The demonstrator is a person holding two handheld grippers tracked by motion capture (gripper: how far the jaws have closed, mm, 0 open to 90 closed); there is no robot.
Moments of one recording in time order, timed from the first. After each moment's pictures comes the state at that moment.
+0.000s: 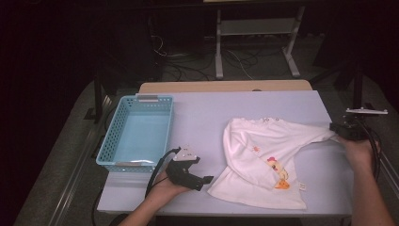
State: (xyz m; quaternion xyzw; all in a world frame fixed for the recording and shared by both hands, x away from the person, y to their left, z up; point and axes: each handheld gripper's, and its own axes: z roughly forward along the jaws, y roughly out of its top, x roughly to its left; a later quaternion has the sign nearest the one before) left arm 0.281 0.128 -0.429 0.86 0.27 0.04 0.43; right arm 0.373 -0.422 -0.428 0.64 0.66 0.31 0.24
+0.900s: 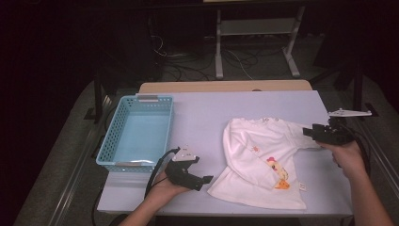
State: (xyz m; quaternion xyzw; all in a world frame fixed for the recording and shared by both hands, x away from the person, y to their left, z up) left arm 0.280 0.130 -0.426 0.86 0.27 0.05 0.43; right arm 0.350 -0.358 -0.405 0.53 0.73 0.39 0.18
